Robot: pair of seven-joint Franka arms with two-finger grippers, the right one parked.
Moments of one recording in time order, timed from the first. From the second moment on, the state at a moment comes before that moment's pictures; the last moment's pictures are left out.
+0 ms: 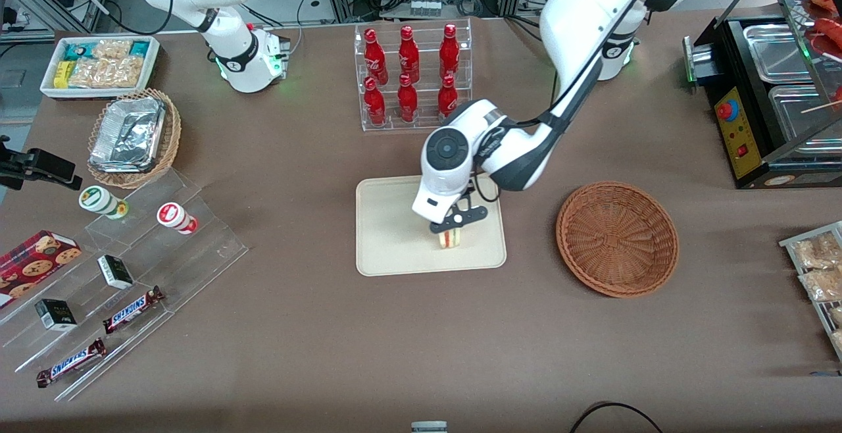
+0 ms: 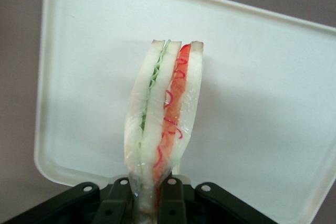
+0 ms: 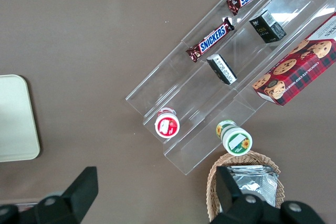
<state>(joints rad) -0.54 0.69 -0.30 -1.49 0.12 2.07 -1.14</state>
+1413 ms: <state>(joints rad) -0.57 0.79 -0.29 -1.30 0.12 1.97 -1.17</state>
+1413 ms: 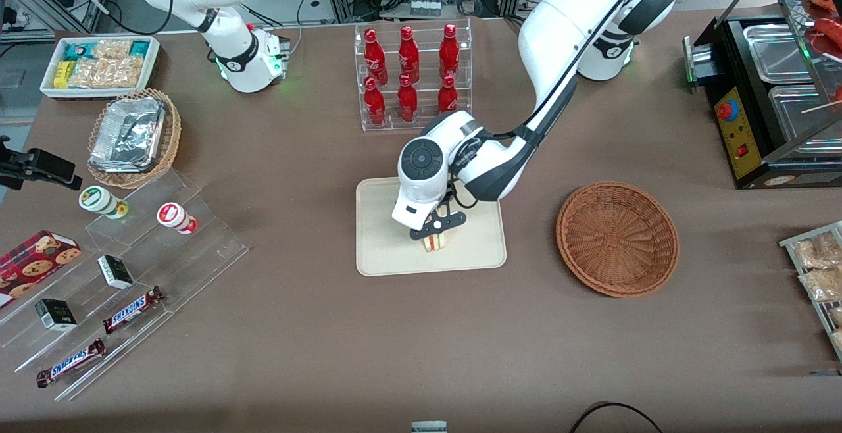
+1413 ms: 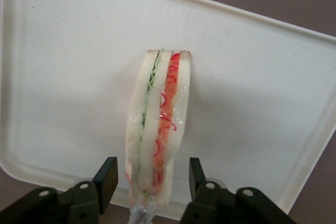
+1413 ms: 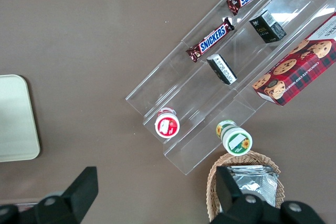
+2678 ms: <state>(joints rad) -0.24 0.44 -0.28 -1.40 0.12 1.66 -0.63</state>
